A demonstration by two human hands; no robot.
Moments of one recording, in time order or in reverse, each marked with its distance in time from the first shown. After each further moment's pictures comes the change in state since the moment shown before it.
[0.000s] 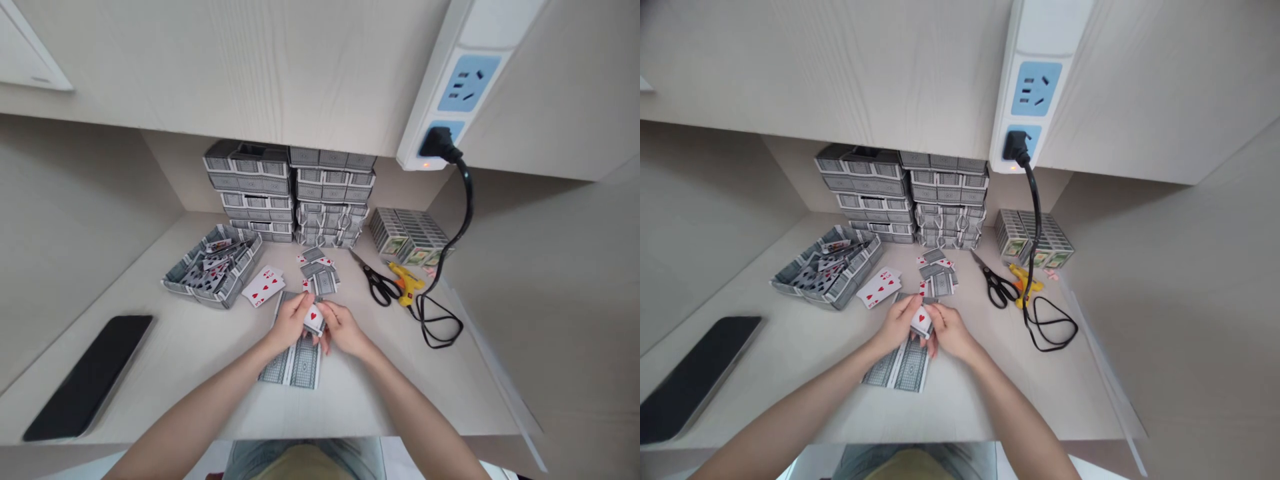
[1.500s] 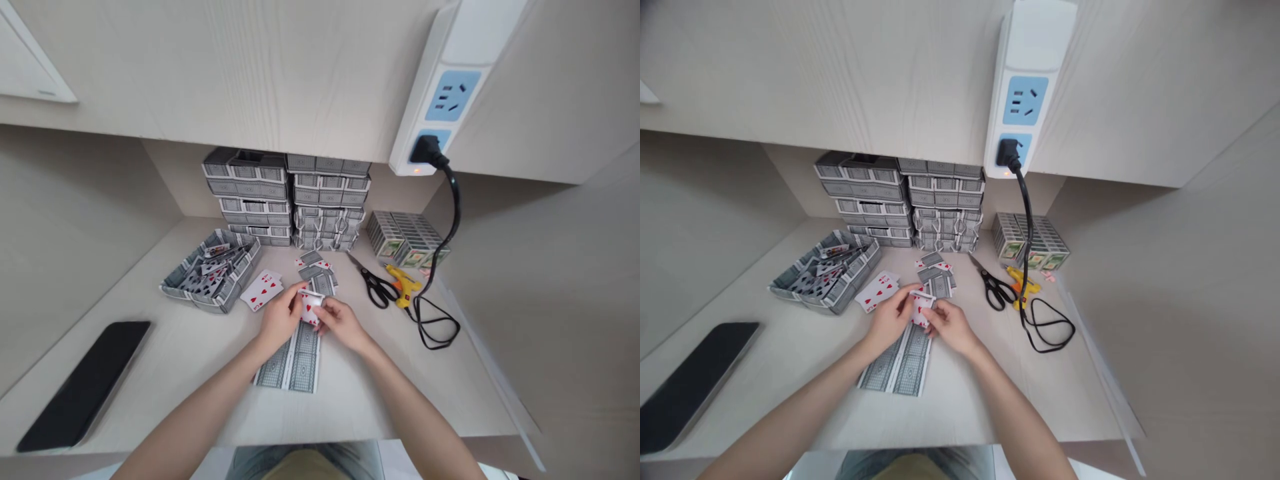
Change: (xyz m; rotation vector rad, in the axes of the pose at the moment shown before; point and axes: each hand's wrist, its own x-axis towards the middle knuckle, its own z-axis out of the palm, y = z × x) left_hand 0.009 0.002 -0.022 0.736 0.220 0.301; right_hand 0.013 0.014 -0.012 0.032 0.124 0.008
